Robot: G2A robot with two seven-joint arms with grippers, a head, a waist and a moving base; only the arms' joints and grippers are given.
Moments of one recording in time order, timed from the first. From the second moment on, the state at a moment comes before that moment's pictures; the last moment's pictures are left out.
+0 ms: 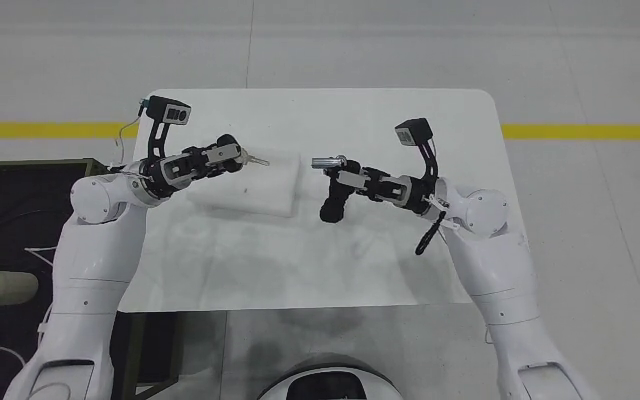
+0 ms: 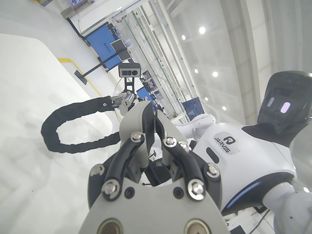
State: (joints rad) left arm 1.06 -1.03 -1.45 -1.40 -0.75 -0.51 -1.31; right arm -1.07 -1.34 1.29 -1.47 0.28 -0.51 1.13
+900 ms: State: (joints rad) left arm 1.25 -1.07 -1.43 -1.60 -0.55 -0.61 -0.99; right arm -1.22 -1.34 1.23 -1.57 0.18 -0.76 0.87
